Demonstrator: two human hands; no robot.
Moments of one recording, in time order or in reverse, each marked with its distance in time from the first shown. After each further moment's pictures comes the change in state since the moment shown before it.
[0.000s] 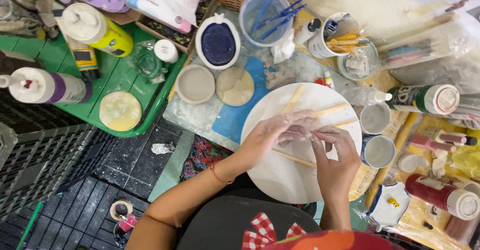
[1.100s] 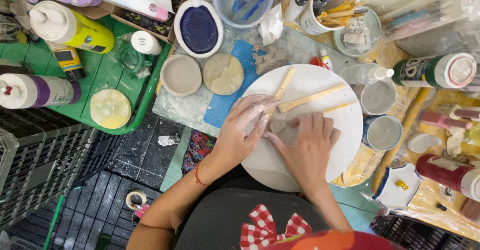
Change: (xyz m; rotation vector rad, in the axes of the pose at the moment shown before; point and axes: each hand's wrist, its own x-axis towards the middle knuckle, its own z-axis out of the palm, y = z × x) left_hand -0.016 0.019 0.004 1.165 0.264 0.384; right_hand -0.003 -0.010 0.026 -0.520 -0.163 -0.065
